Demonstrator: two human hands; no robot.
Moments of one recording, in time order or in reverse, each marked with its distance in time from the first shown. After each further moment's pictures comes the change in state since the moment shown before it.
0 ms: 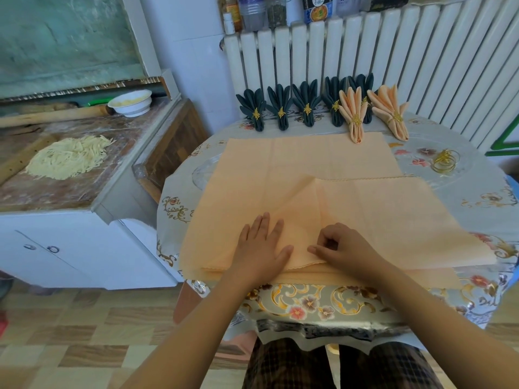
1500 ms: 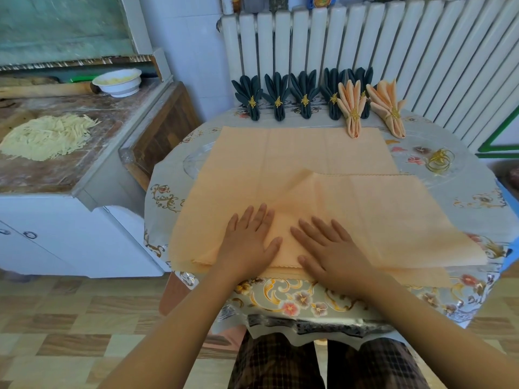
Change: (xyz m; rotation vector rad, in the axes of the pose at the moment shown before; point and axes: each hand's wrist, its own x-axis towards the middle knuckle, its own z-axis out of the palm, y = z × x) left_hand 0.001 -0.012 0.005 0.038 0.089 0.031; right_hand -0.009 0.007 0.020 -0.676 -0.227 -0.141
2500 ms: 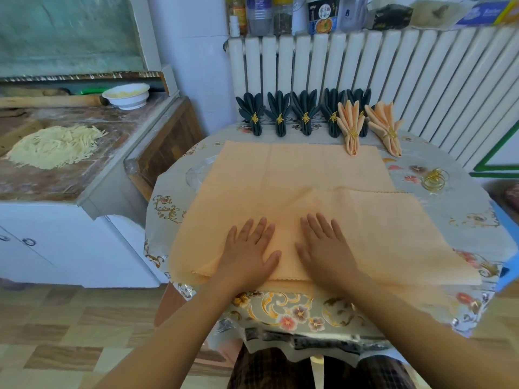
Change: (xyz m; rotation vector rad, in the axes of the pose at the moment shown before) left_hand 0.002 -0.003 -0.002 -0.006 -0.040 -0.010; right_hand 0.034 -0.010 -0.013 0.030 0.041 0.272
